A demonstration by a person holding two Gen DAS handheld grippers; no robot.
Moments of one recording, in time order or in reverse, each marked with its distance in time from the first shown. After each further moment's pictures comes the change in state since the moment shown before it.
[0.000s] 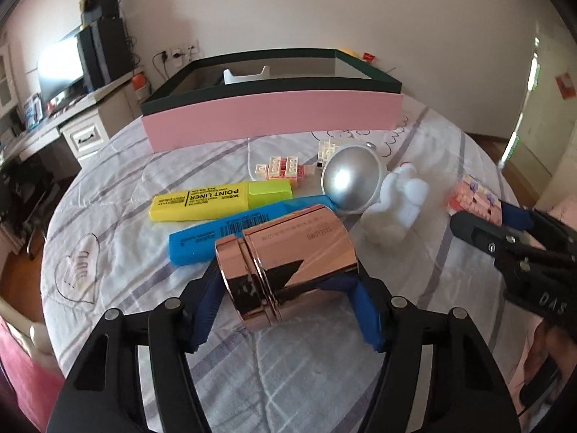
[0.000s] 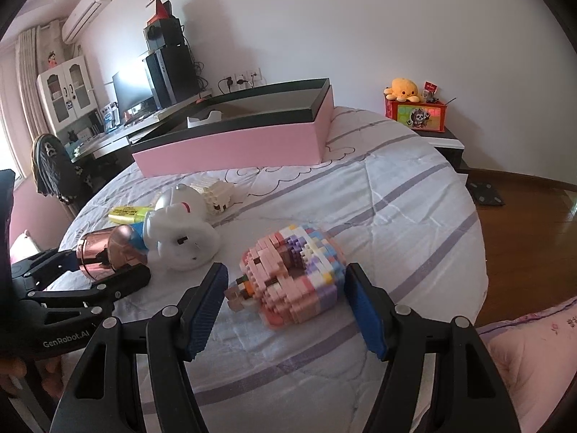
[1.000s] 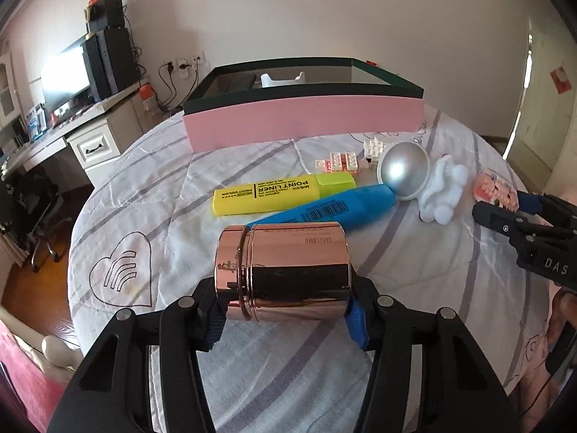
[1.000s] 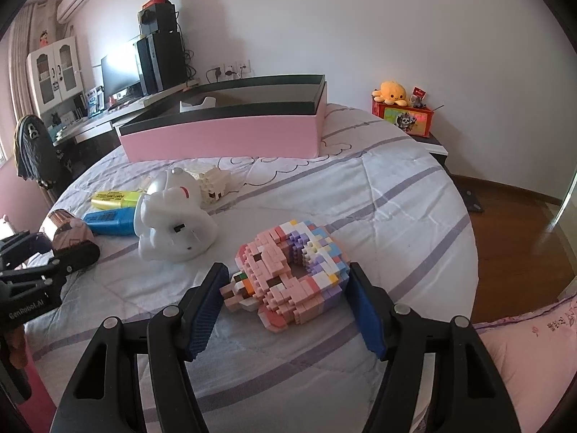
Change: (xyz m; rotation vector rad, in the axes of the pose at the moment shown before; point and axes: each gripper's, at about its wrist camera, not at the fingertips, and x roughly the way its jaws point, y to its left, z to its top) left arm -0.011 0.045 -0.014 0.019 -0.044 0.005; right arm 0.003 0.014 -0.003 -0.047 0.016 -0.103
